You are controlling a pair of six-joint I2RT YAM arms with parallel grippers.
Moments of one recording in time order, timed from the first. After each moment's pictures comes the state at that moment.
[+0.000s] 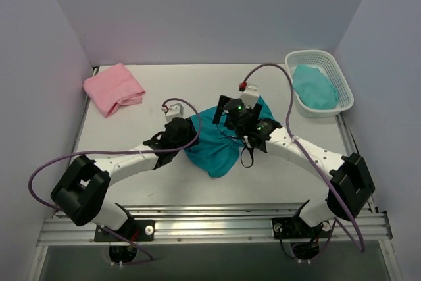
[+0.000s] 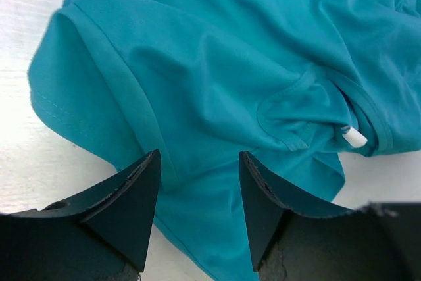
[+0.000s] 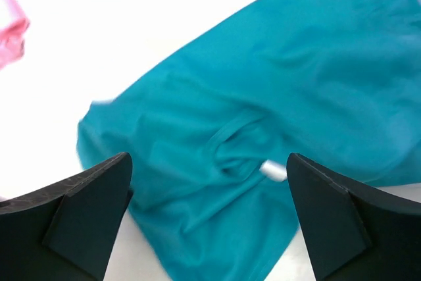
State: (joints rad) left arm -0.70 1.47 0.77 0.06 -0.35 -0.75; right arm 0.81 1.49 1.11 -0.28 0.54 0.72
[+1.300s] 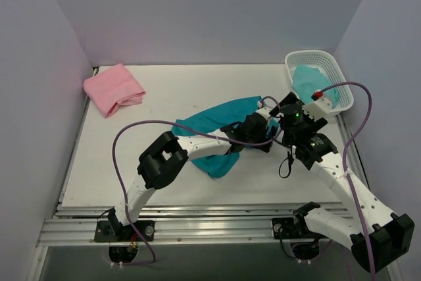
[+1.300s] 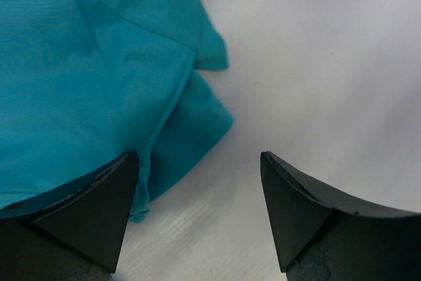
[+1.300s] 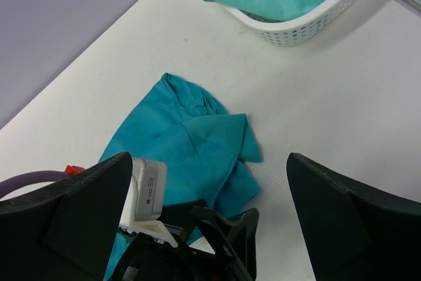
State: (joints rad) left arm -1.03 2.24 1.69 -0.05 -0.09 -0.42; right arm 0.45 1.01 0.89 -0.44 0.76 0.85
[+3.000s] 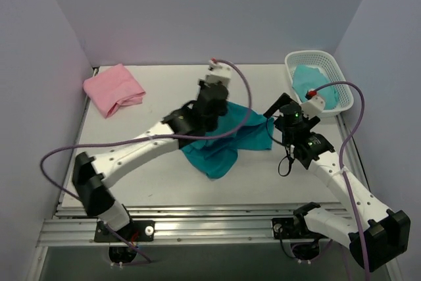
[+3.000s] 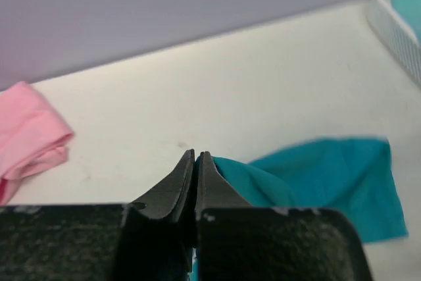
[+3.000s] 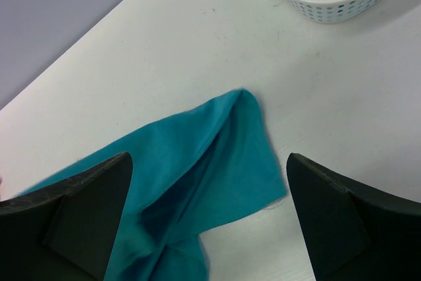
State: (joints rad) left arm -1.02 1.75 1.59 -0.24 -0.82 -0.10; right arm 0.42 1.03 0.84 -0.35 0.61 0.81
